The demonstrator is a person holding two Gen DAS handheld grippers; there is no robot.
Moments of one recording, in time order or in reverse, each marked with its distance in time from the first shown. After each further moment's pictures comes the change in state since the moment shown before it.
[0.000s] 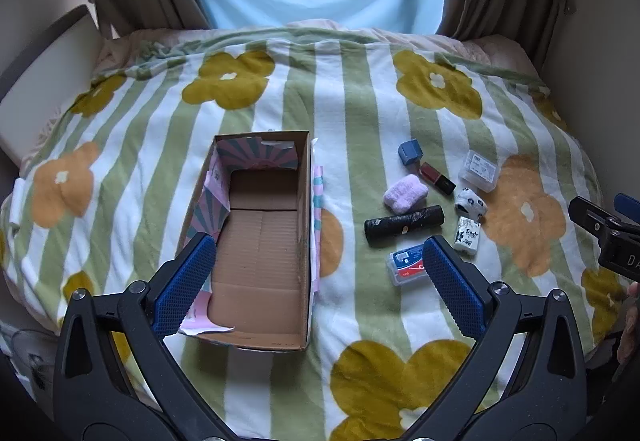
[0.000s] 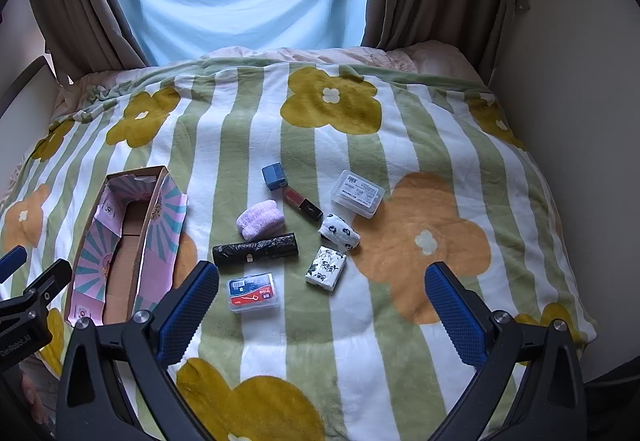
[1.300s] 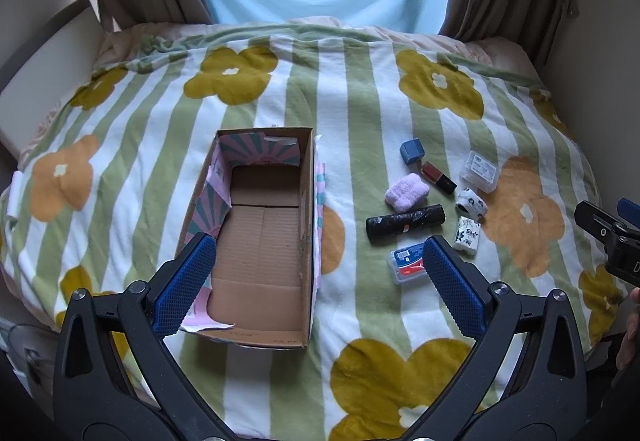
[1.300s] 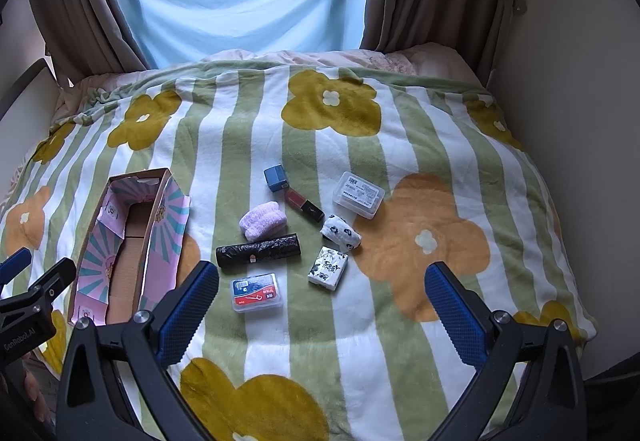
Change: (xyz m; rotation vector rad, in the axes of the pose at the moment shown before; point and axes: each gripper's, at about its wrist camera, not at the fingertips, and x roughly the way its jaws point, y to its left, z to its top) left arm -0.001 0.003 -0.005 -0.008 0.008 -0.006; right arm -0.004 0.004 -0.001 0.000 -0.009 -0.006
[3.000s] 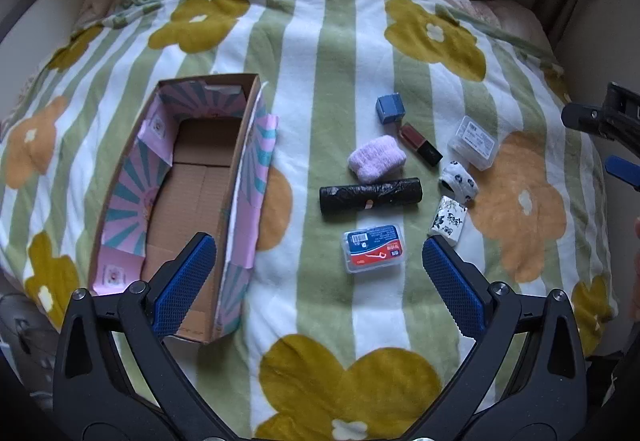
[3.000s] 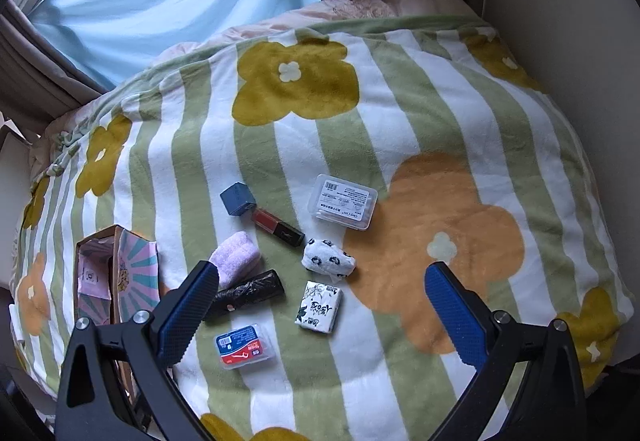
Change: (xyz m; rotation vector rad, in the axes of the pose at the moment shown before) left arm 0.092 -0.078 -0.004 -0.066 0.190 0.011; right arm 0.126 -0.076 0.070 0.215 0.181 0.067
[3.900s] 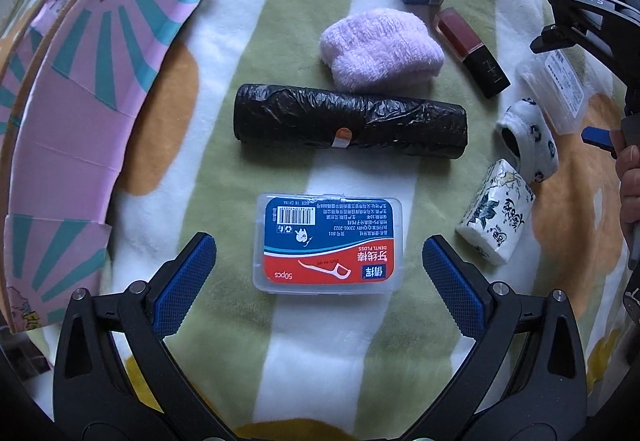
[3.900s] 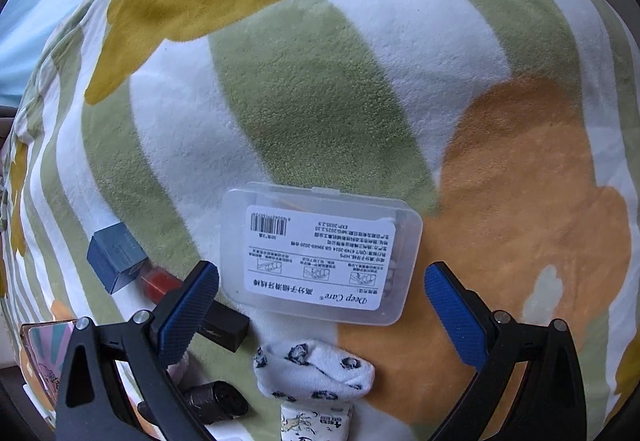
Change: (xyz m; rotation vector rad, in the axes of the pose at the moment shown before) left arm 0.191 -0.062 -0.034 -0.155 0.271 0.062; right arm 0.219 -0.036 0.041 0.185 0.267 -0.040
